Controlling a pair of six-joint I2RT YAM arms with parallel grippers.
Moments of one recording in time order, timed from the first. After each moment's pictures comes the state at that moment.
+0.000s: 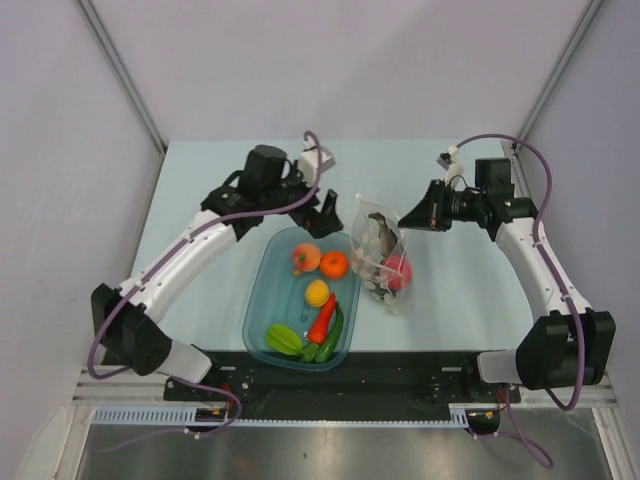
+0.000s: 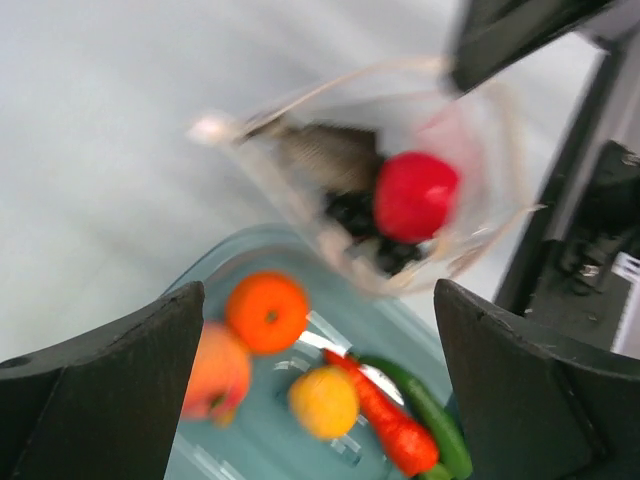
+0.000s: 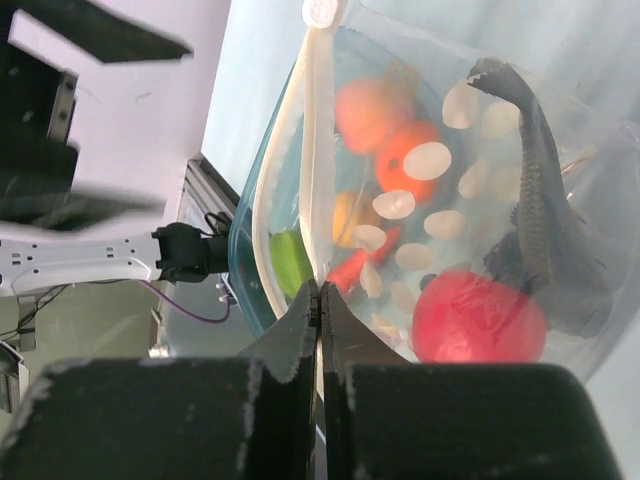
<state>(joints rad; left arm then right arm) -0.64 1.51 1.48 -0.52 0.47 0.06 0.08 1.34 1.19 -0.60 -0.92 0.34</state>
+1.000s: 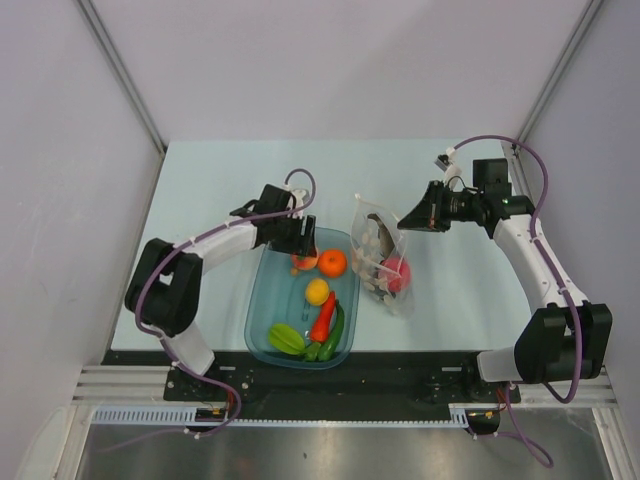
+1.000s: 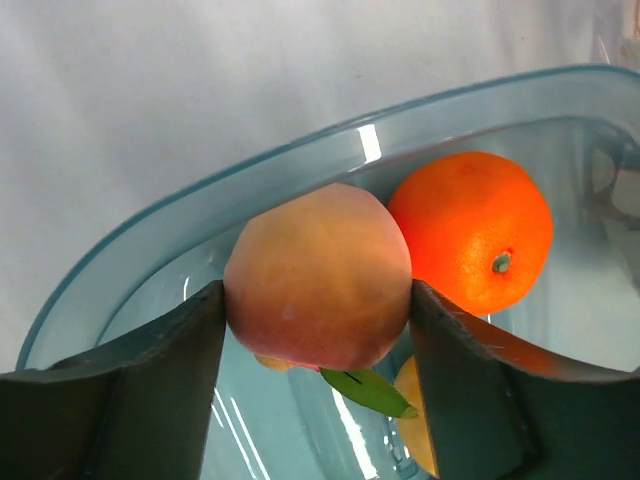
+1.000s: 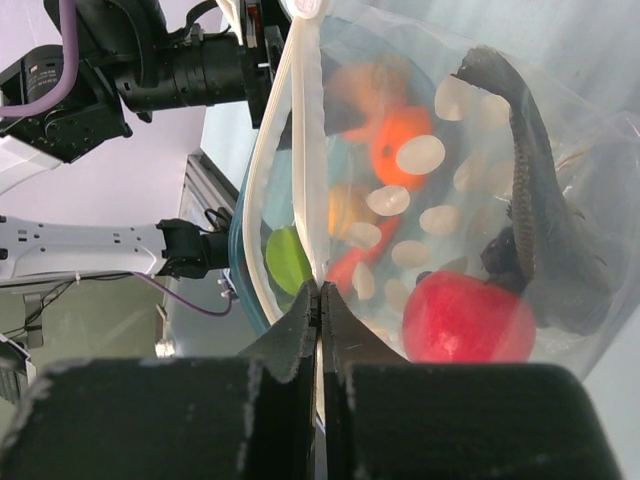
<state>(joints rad) -0.46 1.70 1.09 -0.36 0.22 -0.23 0.07 1.37 1.19 -0.61 -0.92 0.33</state>
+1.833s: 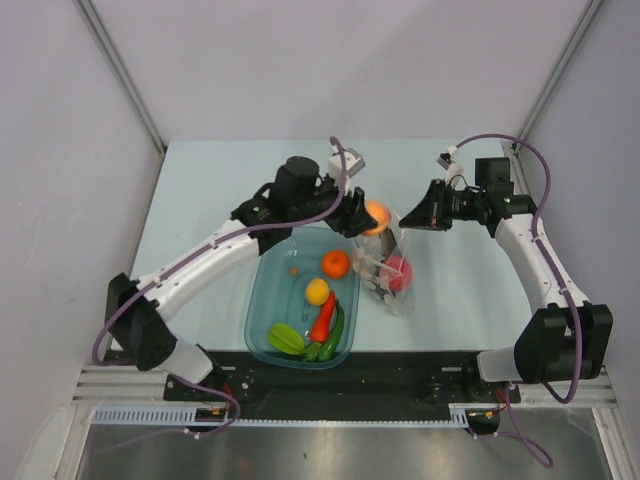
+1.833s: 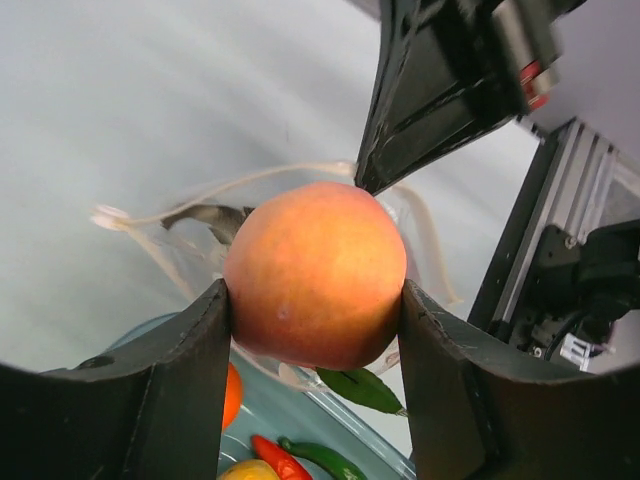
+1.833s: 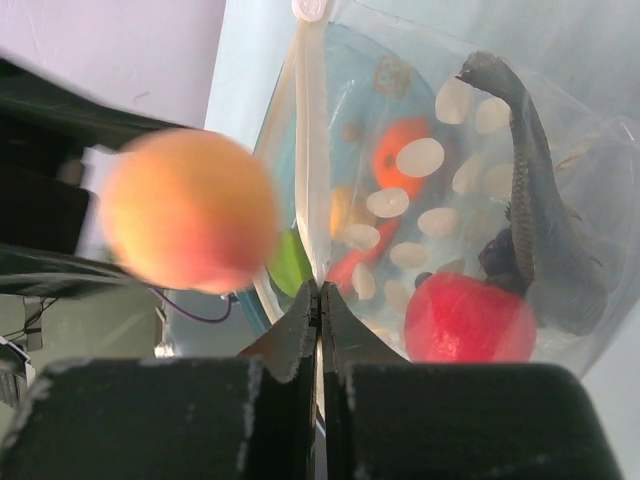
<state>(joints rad) -0.75 1.48 1.38 -0.25 0.36 -0.16 0.06 1.37 1.20 -0.62 -0.93 0.33</state>
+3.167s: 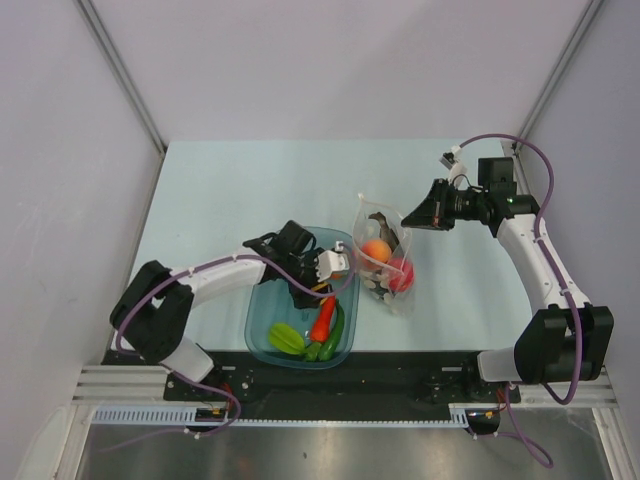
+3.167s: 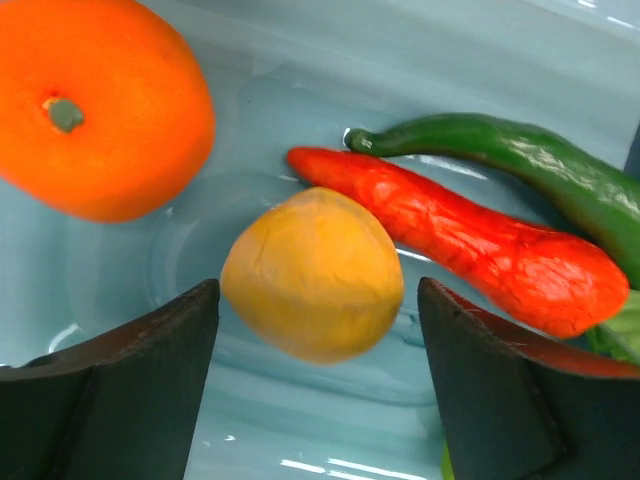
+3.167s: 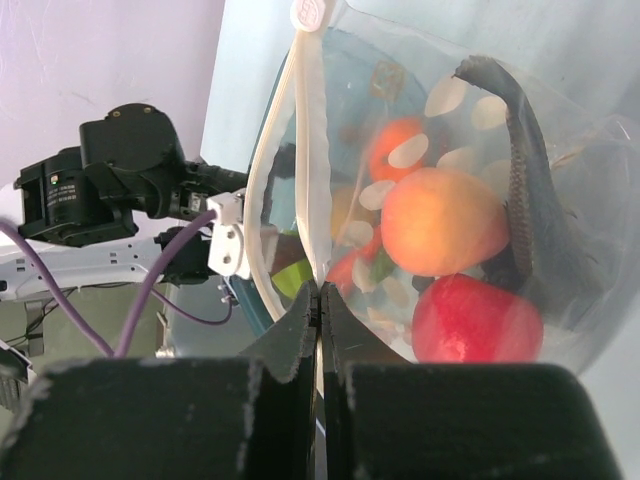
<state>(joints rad) -0.69 1.52 0.88 -0.42 0.42 0.59 0.05 1.36 1.21 -0.63 -0.93 0.33</state>
